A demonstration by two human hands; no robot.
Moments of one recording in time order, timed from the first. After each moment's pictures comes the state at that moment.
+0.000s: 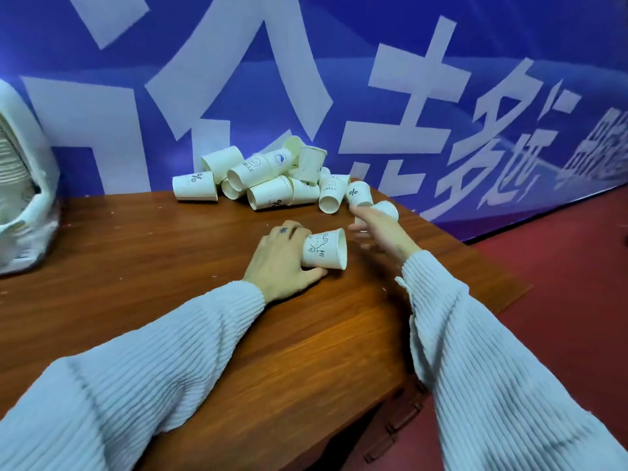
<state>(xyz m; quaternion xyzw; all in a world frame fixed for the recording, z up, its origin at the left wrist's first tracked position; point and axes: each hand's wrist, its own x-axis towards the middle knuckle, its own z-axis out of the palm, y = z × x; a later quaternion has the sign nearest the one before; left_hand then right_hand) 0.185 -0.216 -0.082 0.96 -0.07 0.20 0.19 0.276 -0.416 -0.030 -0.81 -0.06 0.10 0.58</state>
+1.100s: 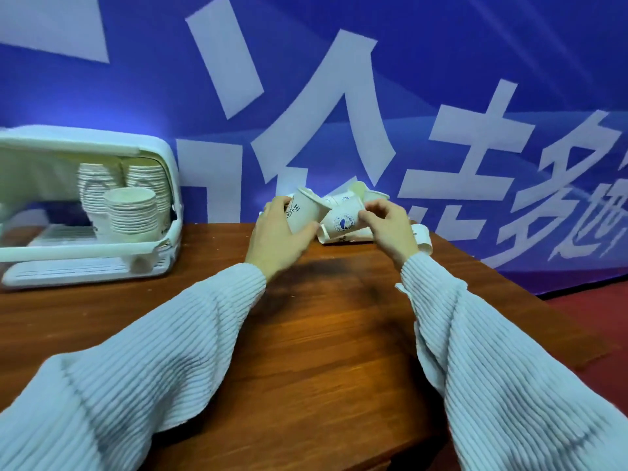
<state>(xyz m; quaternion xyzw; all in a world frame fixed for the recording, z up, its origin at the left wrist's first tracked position) 0.118 -0.113 -0.002 0.84 0.11 0.36 0.40 0.235 -0.299 0.025 -0.79 -0.25 -0.11 0.55</state>
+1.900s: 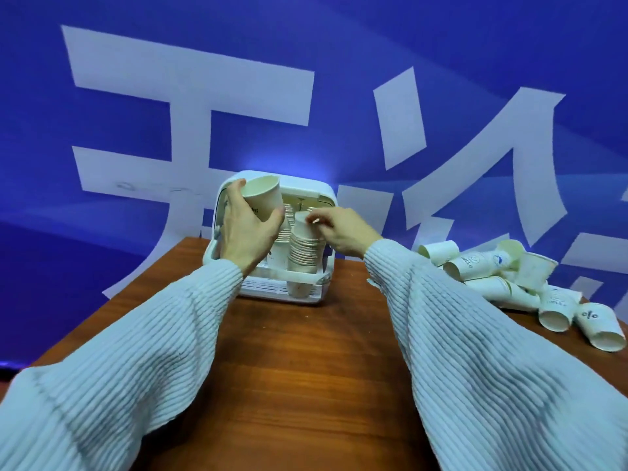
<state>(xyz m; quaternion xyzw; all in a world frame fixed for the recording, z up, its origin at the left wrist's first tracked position) -0.051 0.117 0.031 0.71 0.30 0.54 0.33 0.112 0.010 0.068 -0.78 -0.60 -0.07 0.19</state>
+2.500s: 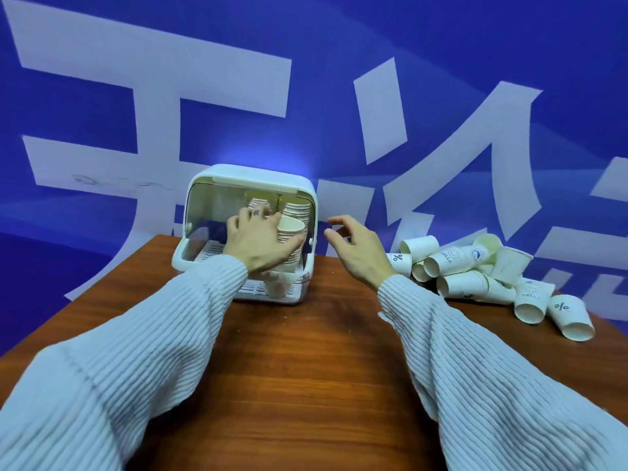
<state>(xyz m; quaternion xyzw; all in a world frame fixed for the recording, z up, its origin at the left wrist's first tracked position) 0.005 0.122 0.016 0.92 0.30 0.25 0.04 0.145 -0.045 0.024 -0.79 -0.47 -0.08 0.39</state>
